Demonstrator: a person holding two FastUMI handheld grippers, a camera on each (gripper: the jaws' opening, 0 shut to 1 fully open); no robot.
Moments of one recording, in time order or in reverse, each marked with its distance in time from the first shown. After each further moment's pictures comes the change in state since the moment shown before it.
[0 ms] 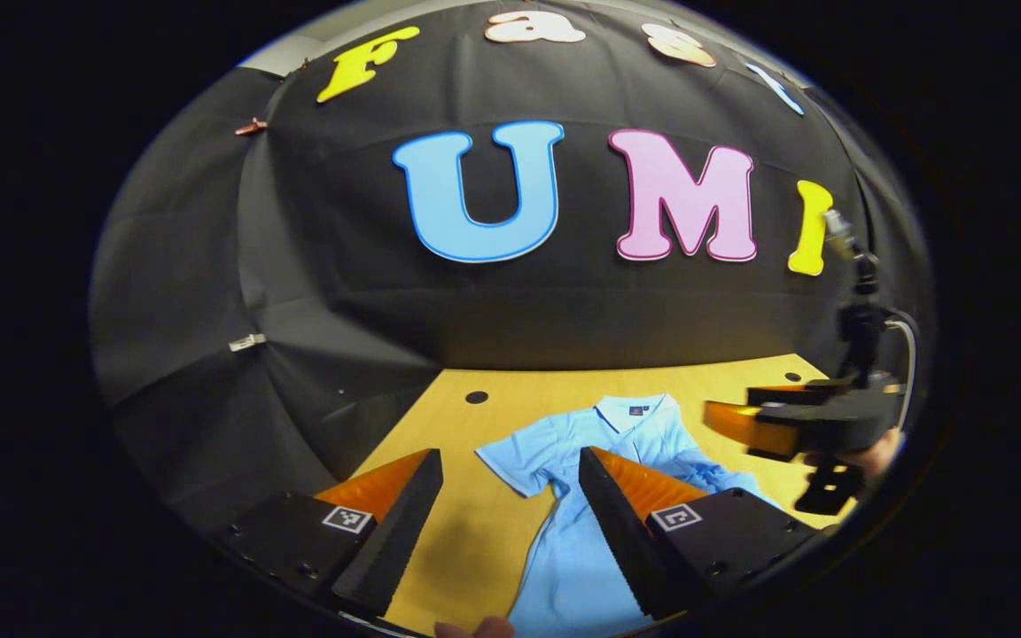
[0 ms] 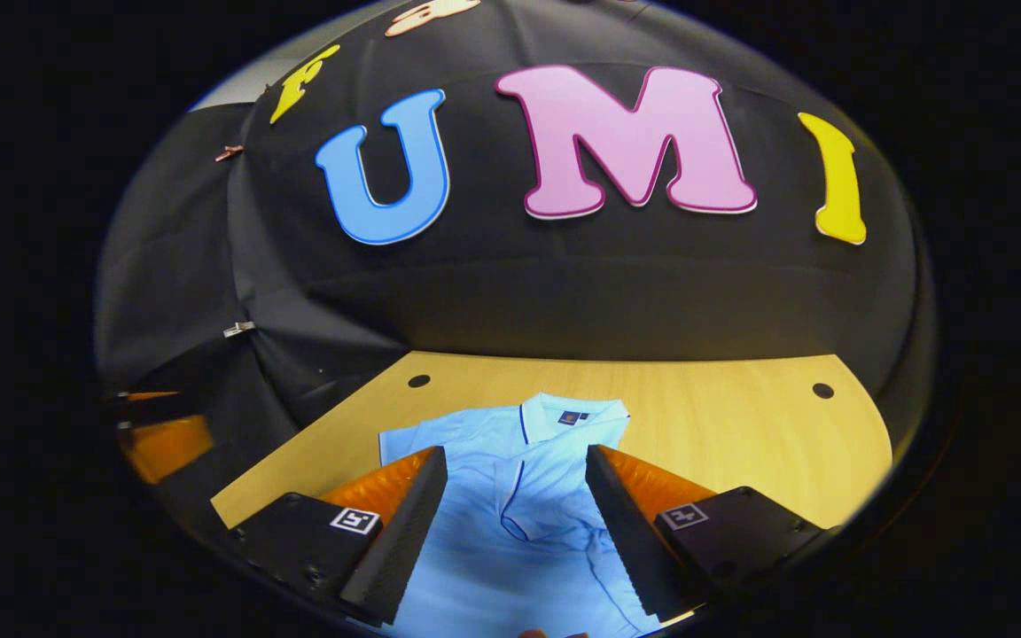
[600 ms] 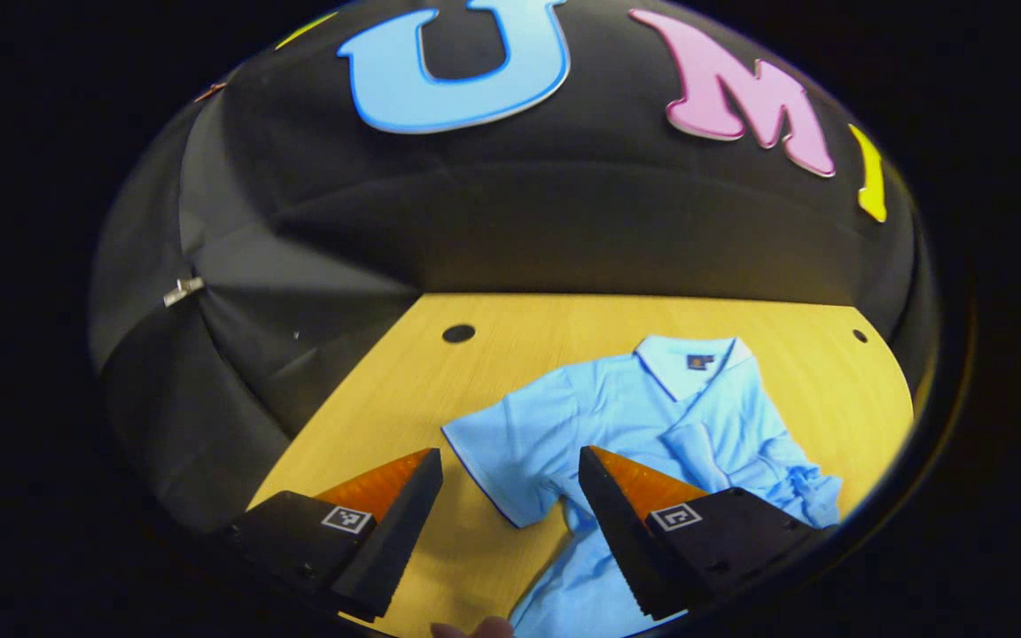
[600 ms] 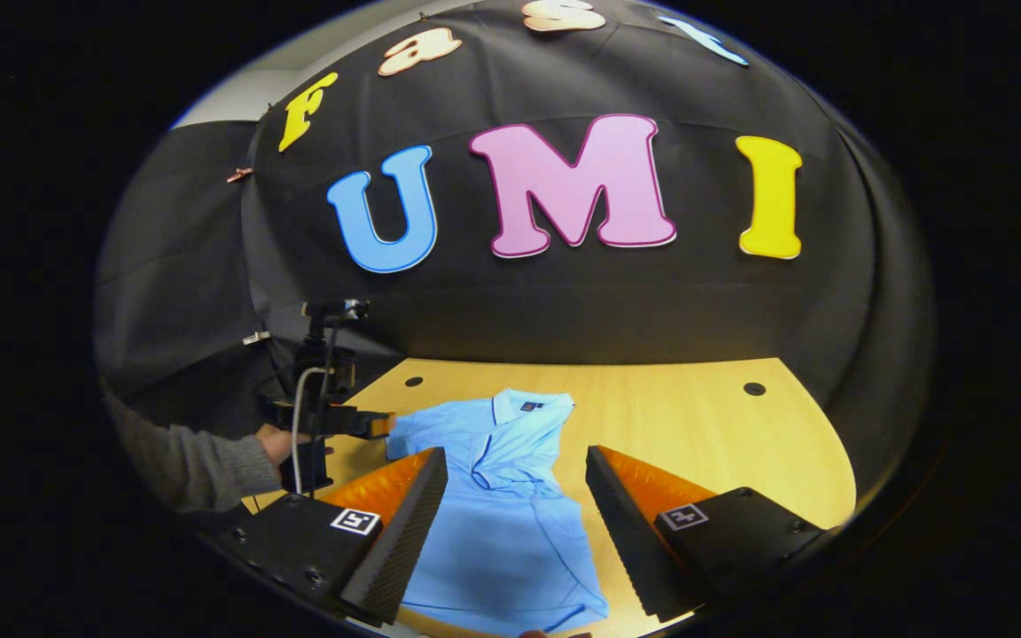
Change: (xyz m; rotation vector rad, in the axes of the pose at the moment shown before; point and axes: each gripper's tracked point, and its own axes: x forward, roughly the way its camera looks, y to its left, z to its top) left arm 0.194 -0.001 -0.096 -0.017 0.307 0.087; right arm -0.142 -0.049 0.013 0.019 -0.037 -0.059
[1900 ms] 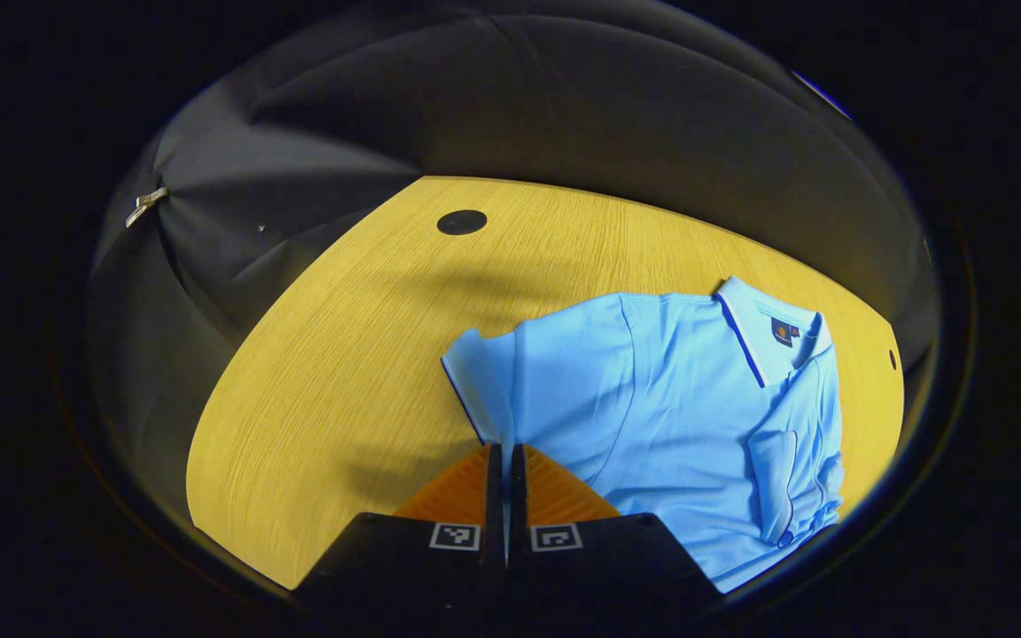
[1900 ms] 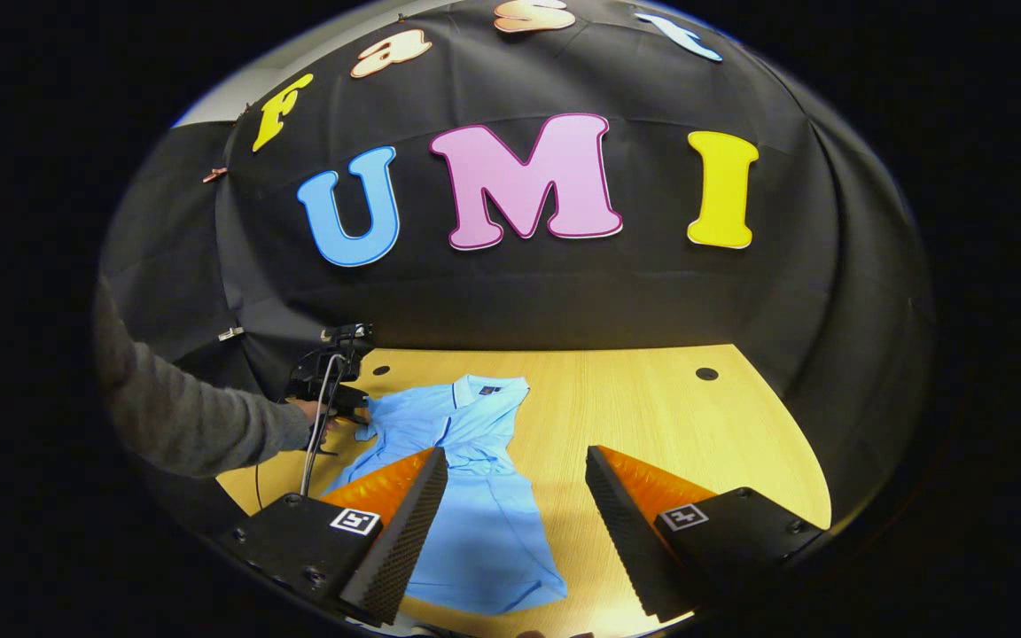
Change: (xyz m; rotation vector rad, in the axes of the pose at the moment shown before) left arm 0.087 0.000 -0.041 -0.115 0.306 -0.025; right arm -0.035 -0.040 -0.011 0.007 0.047 -0.084
